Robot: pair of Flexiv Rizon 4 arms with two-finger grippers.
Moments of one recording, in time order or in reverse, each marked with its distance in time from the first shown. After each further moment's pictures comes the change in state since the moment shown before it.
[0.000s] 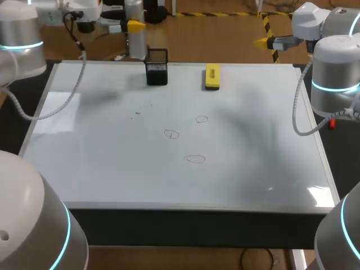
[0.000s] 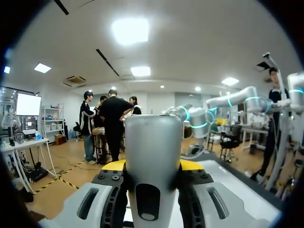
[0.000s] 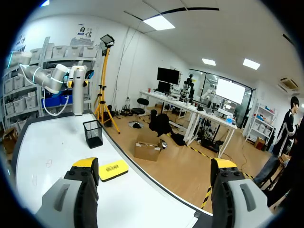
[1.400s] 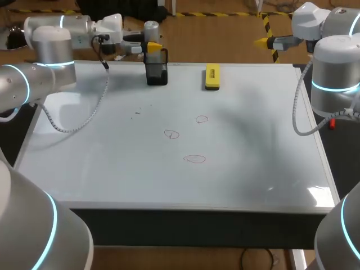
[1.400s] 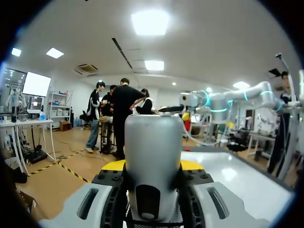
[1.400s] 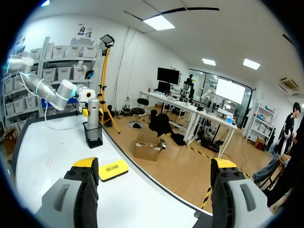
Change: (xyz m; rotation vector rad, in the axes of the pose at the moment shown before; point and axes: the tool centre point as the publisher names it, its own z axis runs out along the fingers) left arm -0.071 0.113 0.047 -0.011 -0.064 -0.096; right arm 0.000 0.000 0.000 0.000 0.000 0.000
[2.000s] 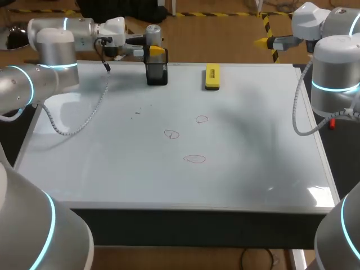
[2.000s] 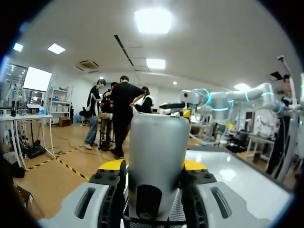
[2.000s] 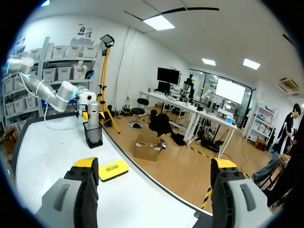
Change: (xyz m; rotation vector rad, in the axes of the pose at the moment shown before) left arm -0.003 0.019 0.005 -0.019 -0.002 -0.039; right arm 0.000 0.000 0.000 0.000 0.000 0.000
